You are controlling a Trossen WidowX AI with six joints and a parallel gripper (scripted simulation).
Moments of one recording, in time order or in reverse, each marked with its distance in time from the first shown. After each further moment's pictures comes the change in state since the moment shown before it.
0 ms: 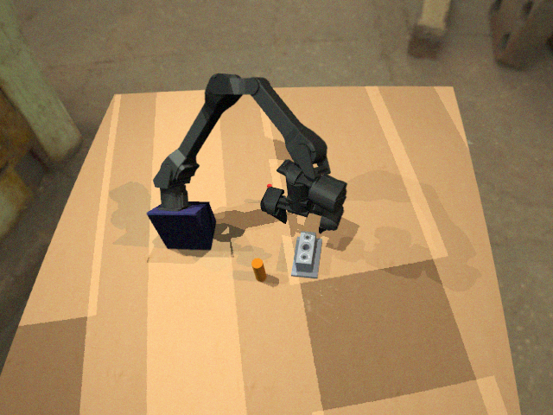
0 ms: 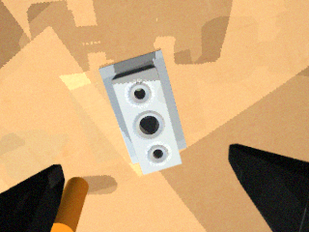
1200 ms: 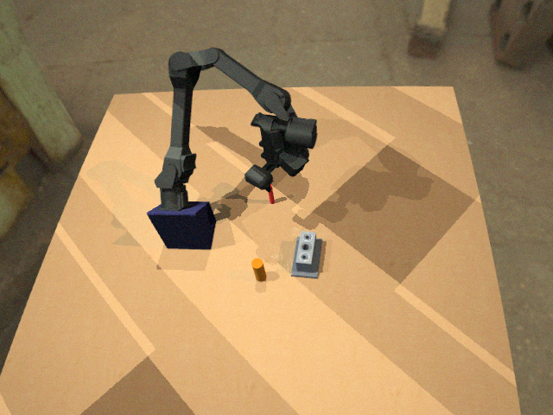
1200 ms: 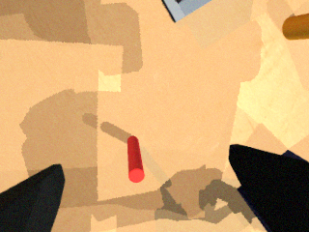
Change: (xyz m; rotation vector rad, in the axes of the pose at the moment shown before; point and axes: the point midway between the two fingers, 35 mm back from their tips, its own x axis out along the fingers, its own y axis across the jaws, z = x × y) arm -0.004 0.108 0.118 1.854 0.014 -0.015
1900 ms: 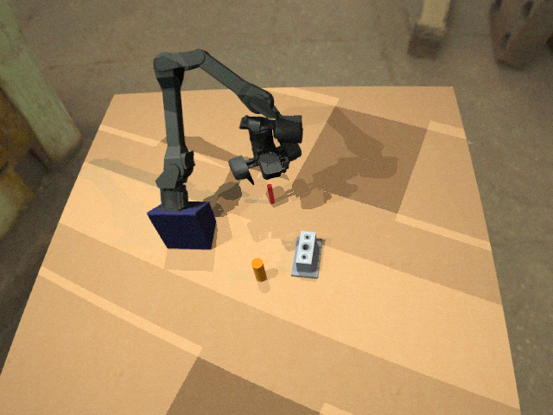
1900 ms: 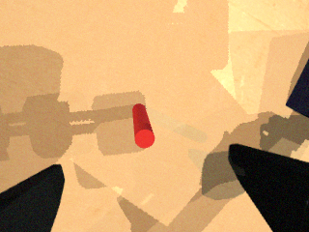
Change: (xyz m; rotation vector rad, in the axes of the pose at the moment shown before) arm 0.027 0.008 -0.046 0.527 0.012 0.016
